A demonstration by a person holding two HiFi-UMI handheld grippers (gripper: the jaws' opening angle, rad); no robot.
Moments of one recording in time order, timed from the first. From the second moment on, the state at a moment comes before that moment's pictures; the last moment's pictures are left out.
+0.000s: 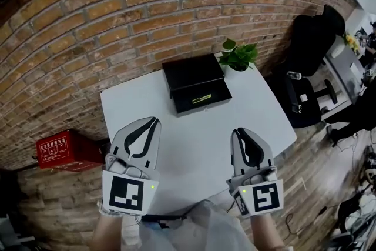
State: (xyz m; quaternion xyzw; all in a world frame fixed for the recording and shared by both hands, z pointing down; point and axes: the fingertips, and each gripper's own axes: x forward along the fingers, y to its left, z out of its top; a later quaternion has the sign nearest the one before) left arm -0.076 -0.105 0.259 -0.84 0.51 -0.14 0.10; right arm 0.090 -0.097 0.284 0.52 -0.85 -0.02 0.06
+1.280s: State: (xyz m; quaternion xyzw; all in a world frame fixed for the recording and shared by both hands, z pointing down) left arm -0.112 -0.044 0.257 -0.82 0.55 -0.11 0.05; right arm 0.050 -0.055 0.271 0.50 -0.86 -0.03 0.05
